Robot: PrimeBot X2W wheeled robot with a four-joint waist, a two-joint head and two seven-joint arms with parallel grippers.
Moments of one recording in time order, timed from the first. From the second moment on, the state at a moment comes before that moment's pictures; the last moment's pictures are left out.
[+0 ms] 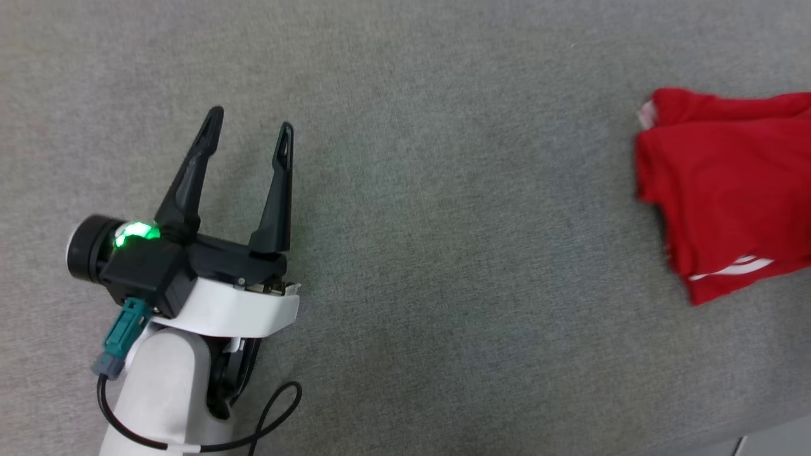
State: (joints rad) left arm -0.32 0.16 -0.13 -0.11 -0.14 -0.10 -0.25; right arm -0.49 -0.51 -0.13 0.25 0.21 0.13 0.58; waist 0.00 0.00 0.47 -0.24
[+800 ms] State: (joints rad) left arm -0.42 0.19 -0.21 -0.18 -0.15 -0.11 -0.24; right arm -0.64 -0.40 -0.58 0.42 -0.20 0.13 0.36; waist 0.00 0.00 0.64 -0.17
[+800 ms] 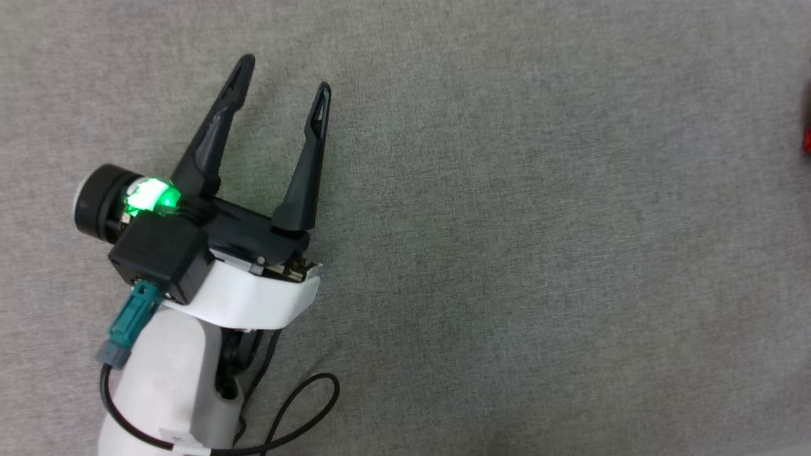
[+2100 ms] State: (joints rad) left arm -0.03 0.11 -0.15 0.13 -0.24 -0.01 -0.26; right arm -0.06 -0.09 -0.23 0.21 0.09 0.13 -0.12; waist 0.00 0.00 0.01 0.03
